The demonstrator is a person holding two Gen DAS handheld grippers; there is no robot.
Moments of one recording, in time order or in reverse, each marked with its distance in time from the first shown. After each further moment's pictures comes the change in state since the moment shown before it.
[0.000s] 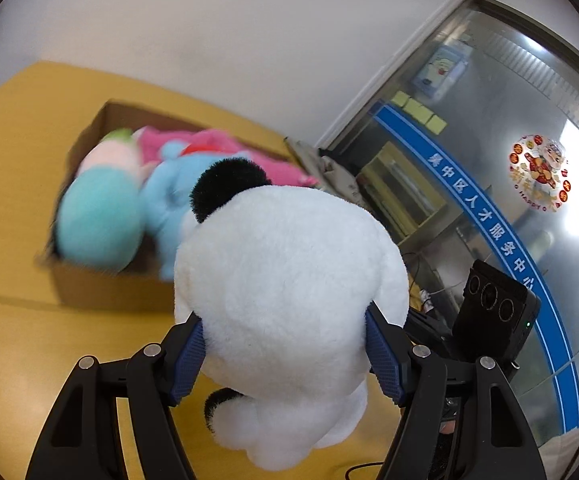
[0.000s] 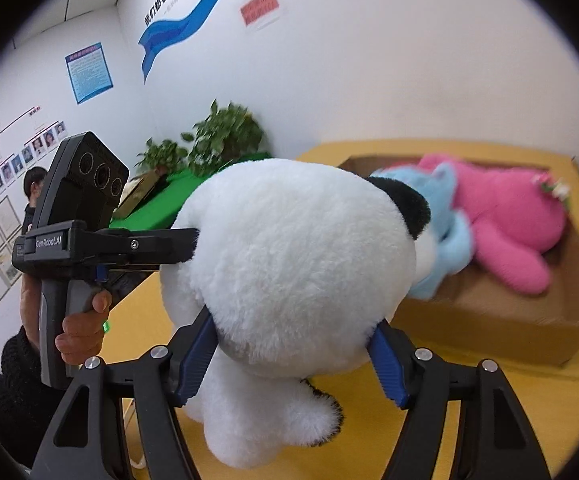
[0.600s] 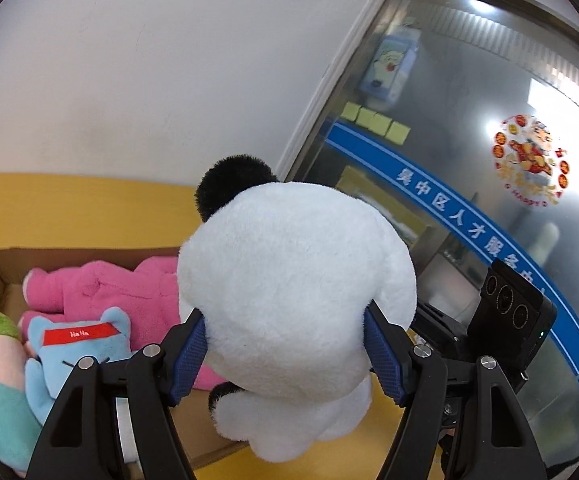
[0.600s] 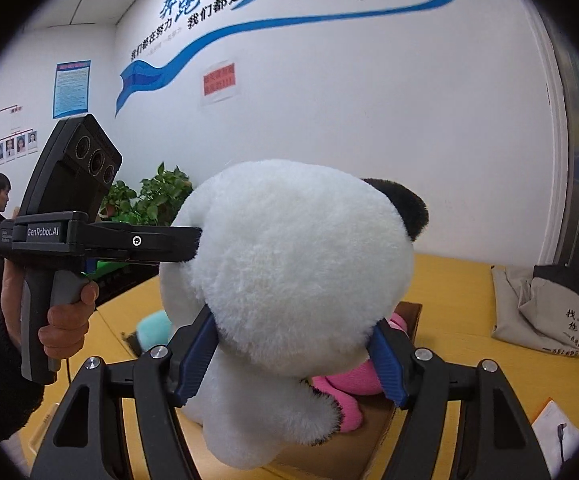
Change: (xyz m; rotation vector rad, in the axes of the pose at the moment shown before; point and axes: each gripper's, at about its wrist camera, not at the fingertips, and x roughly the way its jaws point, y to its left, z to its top) left arm 0.143 -0.085 0.128 0.156 -0.053 -0.016; right arm -0.063 -0.146 0.103 -0.131 -0.202 -0.190
